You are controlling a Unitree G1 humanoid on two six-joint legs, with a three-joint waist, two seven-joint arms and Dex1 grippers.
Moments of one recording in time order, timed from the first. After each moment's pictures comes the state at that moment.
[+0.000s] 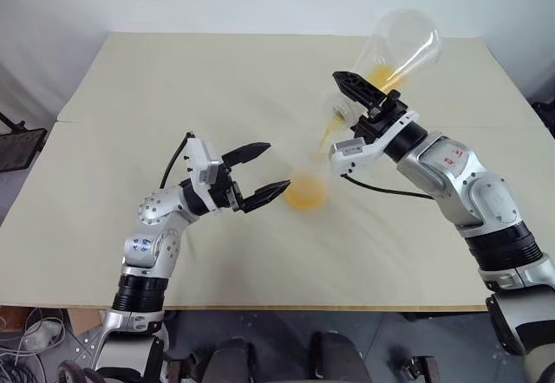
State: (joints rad) left arm -0.46 0.33 0.03 0.00 -0.50 0.15 -0.92; right arm -0.76 -0.72 0.27 0.04 -0.93 -0.35 0.08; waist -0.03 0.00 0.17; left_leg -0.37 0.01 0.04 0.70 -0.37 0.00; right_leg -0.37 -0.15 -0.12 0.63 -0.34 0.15
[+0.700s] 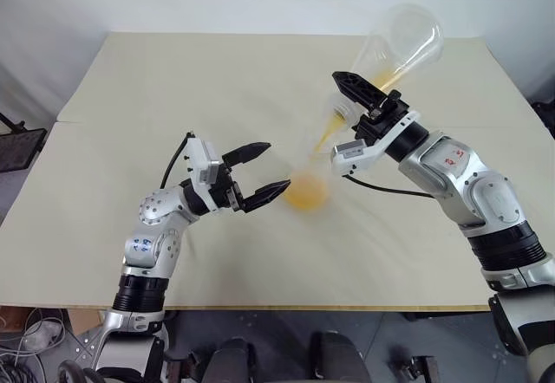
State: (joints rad) left arm -0.46 0.32 0.03 0.00 -0.50 0.15 -0.92; right arm -0.76 -0.73 0.27 0.04 -0.96 -0.37 0.05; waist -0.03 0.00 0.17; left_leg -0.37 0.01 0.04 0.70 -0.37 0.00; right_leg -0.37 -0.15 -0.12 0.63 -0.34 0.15
